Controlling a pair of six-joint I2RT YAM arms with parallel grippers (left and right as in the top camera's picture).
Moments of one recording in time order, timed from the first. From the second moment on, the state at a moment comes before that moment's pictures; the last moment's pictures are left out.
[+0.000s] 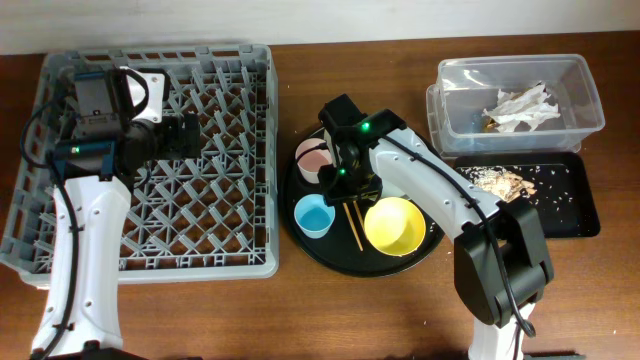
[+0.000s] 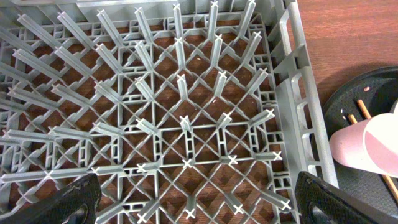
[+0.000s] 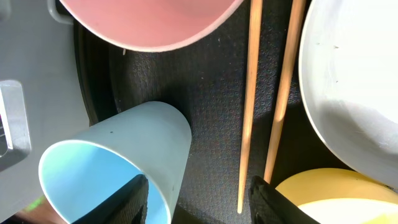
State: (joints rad) left arm 0.09 1.52 1.44 -0.80 0.11 0.13; right arm 0.53 1.99 1.61 -1.07 -0.22 0.29
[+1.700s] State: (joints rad) left arm 0.09 1.52 1.44 -0.80 0.11 0.13; right arm 0.58 1.99 1.56 -1.02 -0.16 0.37
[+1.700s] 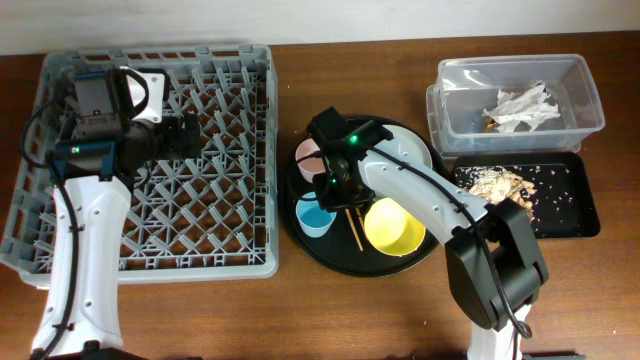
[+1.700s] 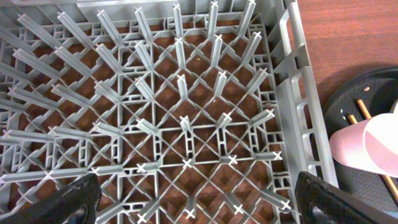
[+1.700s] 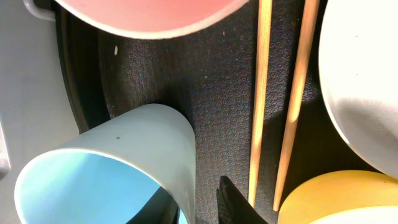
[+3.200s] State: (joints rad) left arm 0.09 1.53 1.44 -0.58 1.52 0.10; right arm 0.27 1.69 1.68 -0.50 -1.13 0.30
